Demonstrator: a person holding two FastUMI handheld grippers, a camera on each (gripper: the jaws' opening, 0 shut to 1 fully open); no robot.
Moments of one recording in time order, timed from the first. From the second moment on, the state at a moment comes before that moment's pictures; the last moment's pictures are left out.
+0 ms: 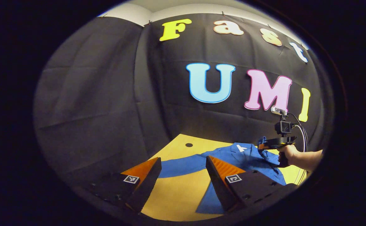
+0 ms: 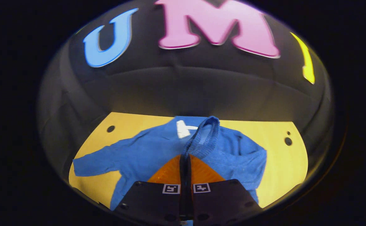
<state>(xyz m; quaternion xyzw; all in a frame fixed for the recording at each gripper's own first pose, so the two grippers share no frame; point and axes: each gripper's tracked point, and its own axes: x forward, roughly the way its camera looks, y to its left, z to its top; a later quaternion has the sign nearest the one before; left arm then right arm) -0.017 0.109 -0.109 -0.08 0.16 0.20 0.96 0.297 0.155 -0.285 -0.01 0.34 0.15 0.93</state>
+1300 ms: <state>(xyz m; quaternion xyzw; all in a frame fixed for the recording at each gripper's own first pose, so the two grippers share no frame) 0.091 0.271 -0.346 -0.24 0.30 0.25 0.89 0.193 0.252 -0.220 -0.01 0.15 0.25 0.96</state>
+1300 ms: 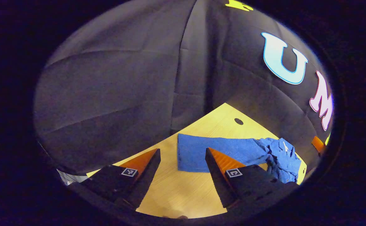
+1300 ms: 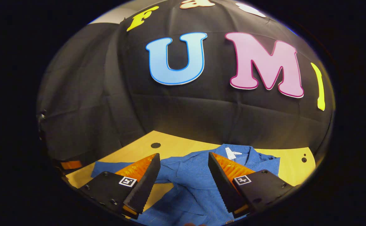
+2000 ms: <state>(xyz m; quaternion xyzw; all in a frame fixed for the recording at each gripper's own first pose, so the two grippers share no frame) 0.149 0.241 -0.415 -0.17 0.43 0.25 0.85 0.196 0.115 -0.240 -0.03 0.16 0.18 0.97</state>
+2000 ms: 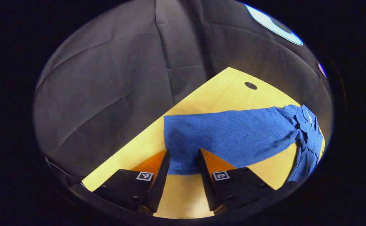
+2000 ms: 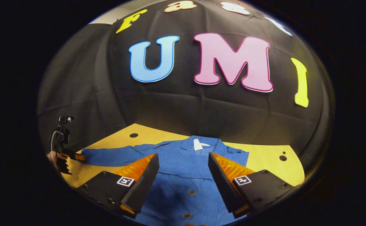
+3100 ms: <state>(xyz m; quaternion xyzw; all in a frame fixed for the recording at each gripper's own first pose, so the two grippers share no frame) 0.330 -0.107 -0.198 -0.03 0.25 -0.04 0.97 0.214 -0.094 -0.277 -0.04 0.20 0.03 0.98</state>
